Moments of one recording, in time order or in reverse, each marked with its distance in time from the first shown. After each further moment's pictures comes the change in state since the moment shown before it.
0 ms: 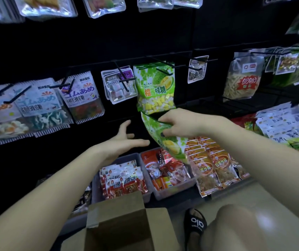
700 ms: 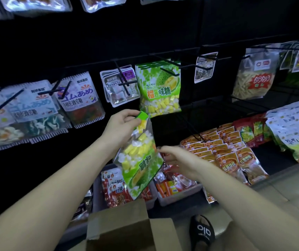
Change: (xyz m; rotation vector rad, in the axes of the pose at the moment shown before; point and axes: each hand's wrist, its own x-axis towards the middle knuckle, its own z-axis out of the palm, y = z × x) left_hand 0.026 0.042 -0.010 -0.063 0.344 0.267; right_hand 0.034 0.047 0.129 1.309 -0.018 0.539
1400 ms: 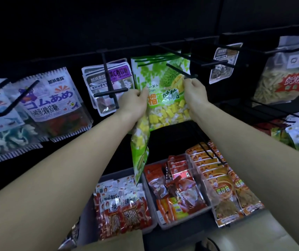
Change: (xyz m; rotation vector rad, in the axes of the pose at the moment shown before) left_hand 0.168 0.008 0.048 0.336 0.141 0.037; right_hand 0.168 -0.168 -0.077 0.073 0.620 -0.511
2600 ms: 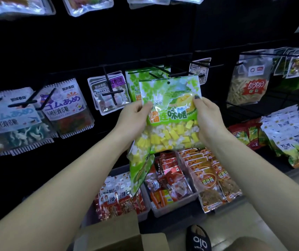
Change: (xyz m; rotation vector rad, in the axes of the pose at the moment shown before) left_hand -0.124 0.029 -0.023 -0.278 -0.146 0.163; right_hand -0.135 -0.016 -0.103 0.219 -0.120 -0.037
